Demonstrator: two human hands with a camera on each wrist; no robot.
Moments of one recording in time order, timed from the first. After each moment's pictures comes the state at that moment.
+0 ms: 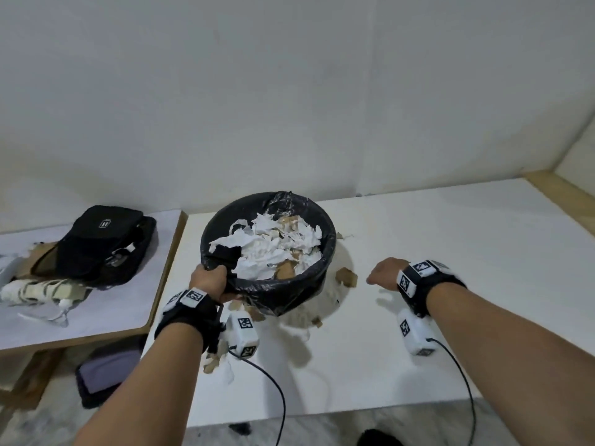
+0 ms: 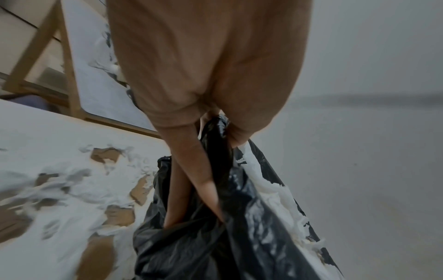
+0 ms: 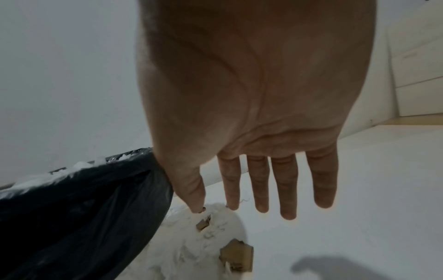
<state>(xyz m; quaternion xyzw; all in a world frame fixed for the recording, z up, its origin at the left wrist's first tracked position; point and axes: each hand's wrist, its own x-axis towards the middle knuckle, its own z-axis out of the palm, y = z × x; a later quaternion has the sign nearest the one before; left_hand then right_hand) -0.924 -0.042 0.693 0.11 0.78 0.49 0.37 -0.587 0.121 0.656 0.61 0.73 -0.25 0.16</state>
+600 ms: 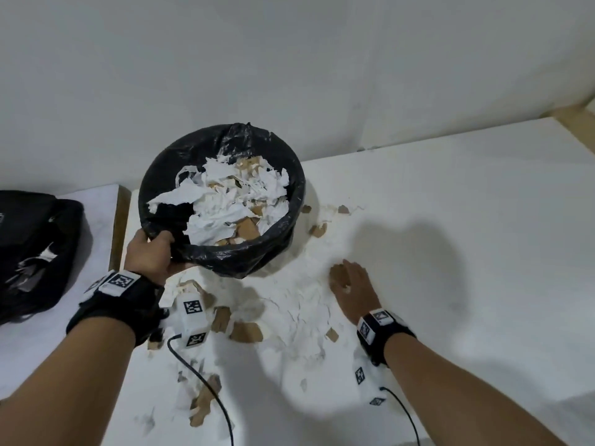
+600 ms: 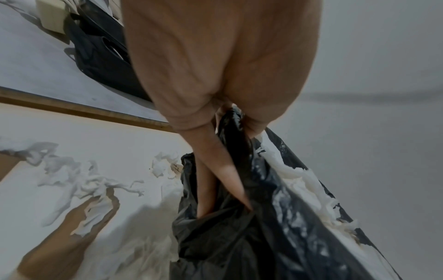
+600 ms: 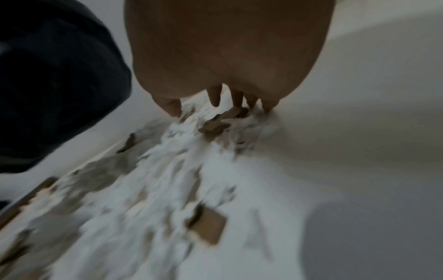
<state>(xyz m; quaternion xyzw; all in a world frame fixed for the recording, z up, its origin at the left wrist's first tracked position) -1.047 0.089 0.632 0.12 0.77 0.50 0.38 -0.701 0.119 0.480 0.64 0.65 -0.38 -0.11</state>
